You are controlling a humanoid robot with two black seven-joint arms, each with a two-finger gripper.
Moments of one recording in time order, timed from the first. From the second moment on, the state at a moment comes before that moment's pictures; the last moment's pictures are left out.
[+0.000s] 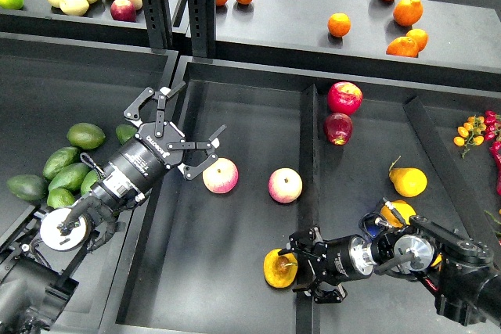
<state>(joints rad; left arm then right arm) -0.07 0.00 -1.39 -1.31 0.12 -0.49 0.31 0.72 -0.13 0.16 0.61 -0.12 0.58 -0.49</state>
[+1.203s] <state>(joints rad) -0.05 0.00 -1.37 -1.31 0.12 -0.49 0.31 0.74 -0.14 0.16 0.63 -0.02 0.58 -0.49</state>
